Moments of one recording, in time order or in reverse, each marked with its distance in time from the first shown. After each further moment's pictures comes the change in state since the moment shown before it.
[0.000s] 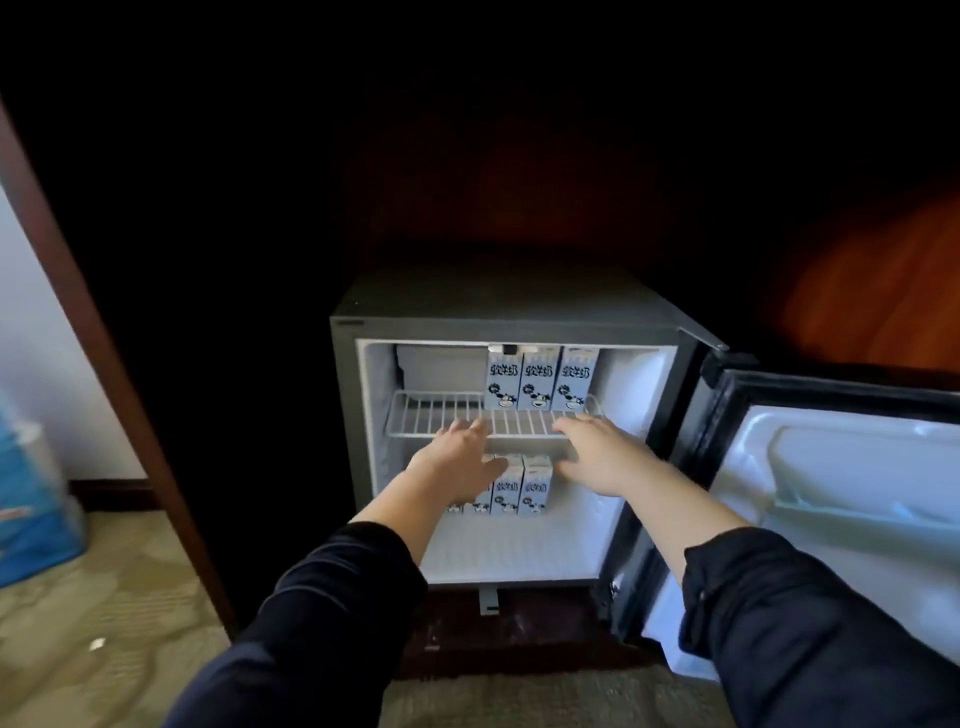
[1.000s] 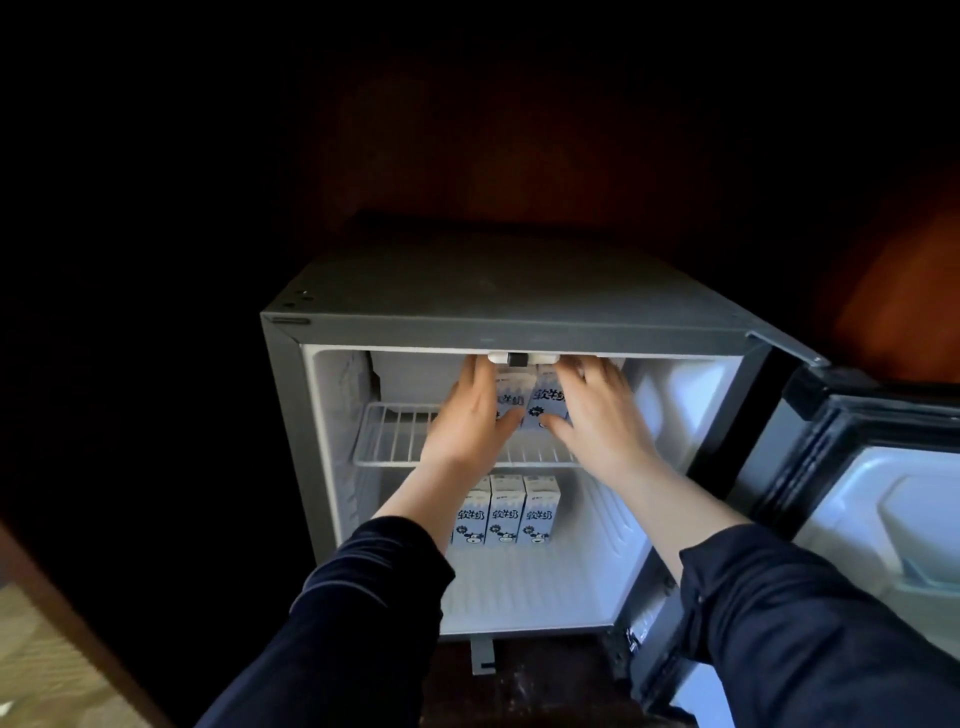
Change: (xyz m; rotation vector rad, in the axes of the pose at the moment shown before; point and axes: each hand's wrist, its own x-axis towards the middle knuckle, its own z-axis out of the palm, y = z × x) left_hand 0.114 -0.014 0.015 -0.261 0.487 0.150; right_hand 0.100 0.012 0.018 -0.156 0.497 -0.050
